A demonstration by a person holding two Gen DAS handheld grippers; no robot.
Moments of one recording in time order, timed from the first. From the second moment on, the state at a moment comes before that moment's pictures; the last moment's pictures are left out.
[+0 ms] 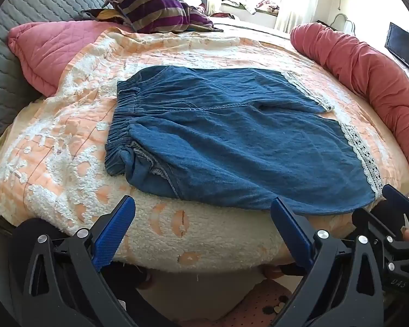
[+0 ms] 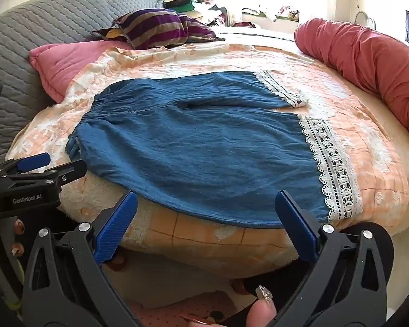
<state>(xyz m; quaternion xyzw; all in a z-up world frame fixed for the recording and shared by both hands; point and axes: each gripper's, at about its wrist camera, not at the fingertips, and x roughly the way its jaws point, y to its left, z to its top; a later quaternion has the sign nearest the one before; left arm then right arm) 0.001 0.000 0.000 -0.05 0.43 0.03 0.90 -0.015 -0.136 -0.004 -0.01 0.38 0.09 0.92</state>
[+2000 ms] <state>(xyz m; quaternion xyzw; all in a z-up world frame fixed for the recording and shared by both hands) 0.001 0.006 0.002 -0.05 0.43 0.03 0.90 -0.016 -0.134 0.002 -0.02 0.37 0.08 0.93</state>
